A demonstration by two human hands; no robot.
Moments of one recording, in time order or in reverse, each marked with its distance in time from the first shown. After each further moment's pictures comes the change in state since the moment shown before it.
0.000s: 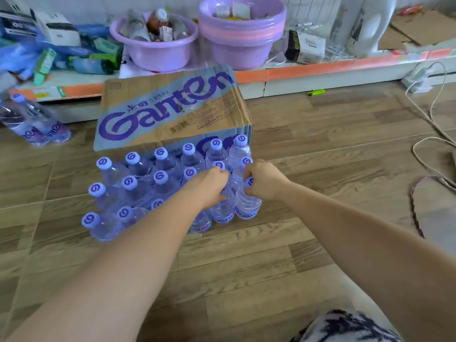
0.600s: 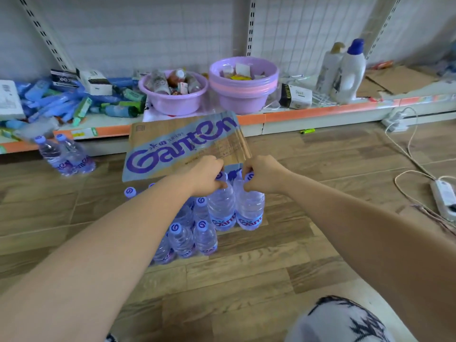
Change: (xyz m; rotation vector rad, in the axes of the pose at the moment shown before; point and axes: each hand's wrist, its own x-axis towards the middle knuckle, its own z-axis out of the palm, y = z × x) left_hand -0.047 -0.010 -0.123 -0.082 0.119 -0.008; right_hand -0.036 -0.066 -0.110 -0.015 0.118 -0.092
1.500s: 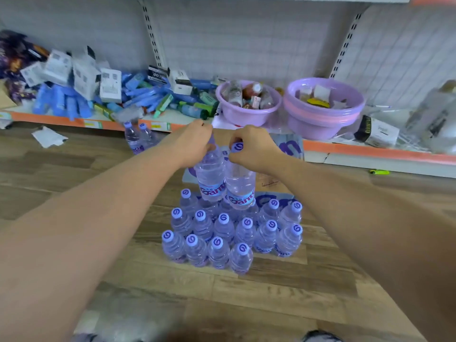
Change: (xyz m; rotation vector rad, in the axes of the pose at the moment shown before) left_hand -0.048 -0.111 -0.110 0.118 0.236 -0.378; right_hand 0.101 -0.146 -0.044 0.128 0.056 -0.426
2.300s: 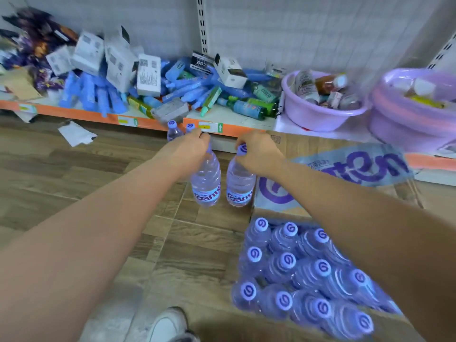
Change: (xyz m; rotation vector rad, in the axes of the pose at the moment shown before) left_hand 0.062 -0.255 0.094 0.029 -0.022 -0.054; right_hand 0.213 -0.060 0.183 -0.080 -0.026 0.071
